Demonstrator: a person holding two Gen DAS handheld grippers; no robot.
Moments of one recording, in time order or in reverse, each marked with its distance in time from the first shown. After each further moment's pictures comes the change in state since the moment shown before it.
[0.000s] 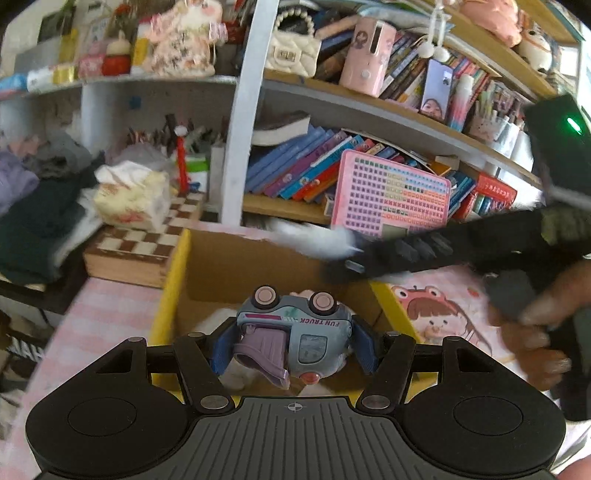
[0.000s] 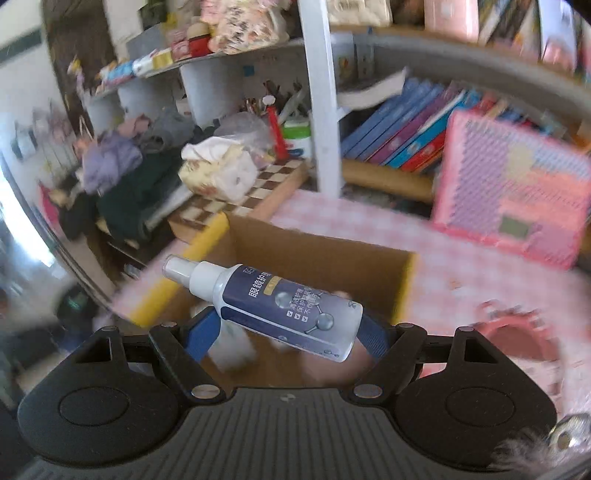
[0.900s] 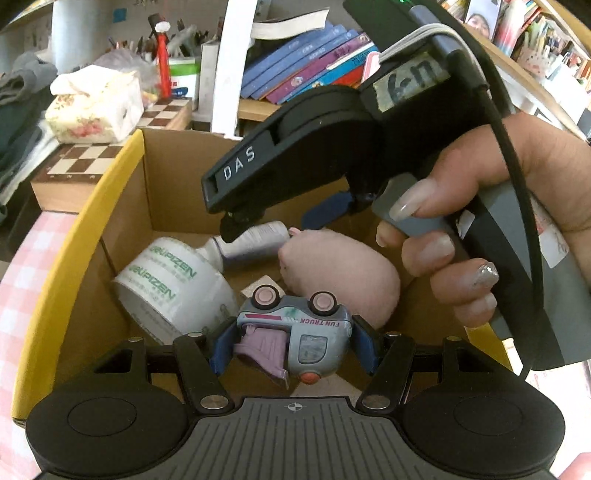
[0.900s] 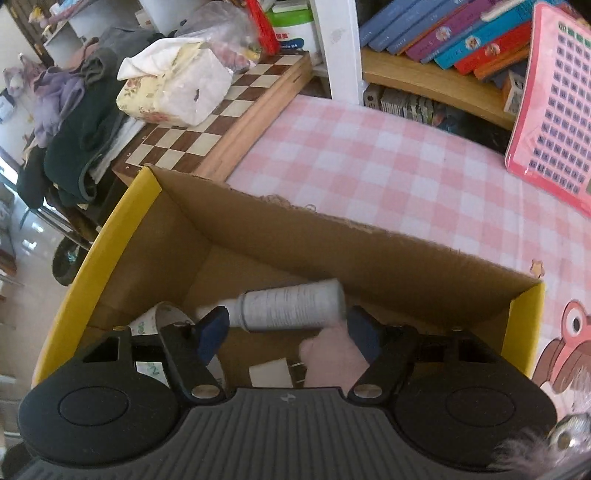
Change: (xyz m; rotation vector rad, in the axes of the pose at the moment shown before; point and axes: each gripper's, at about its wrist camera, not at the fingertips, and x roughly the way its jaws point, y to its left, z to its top) left arm 0.099 0.000 -0.013 -0.040 0.266 0.027; right arm 0.161 -0.026 0.037 0.019 0.329 0.011
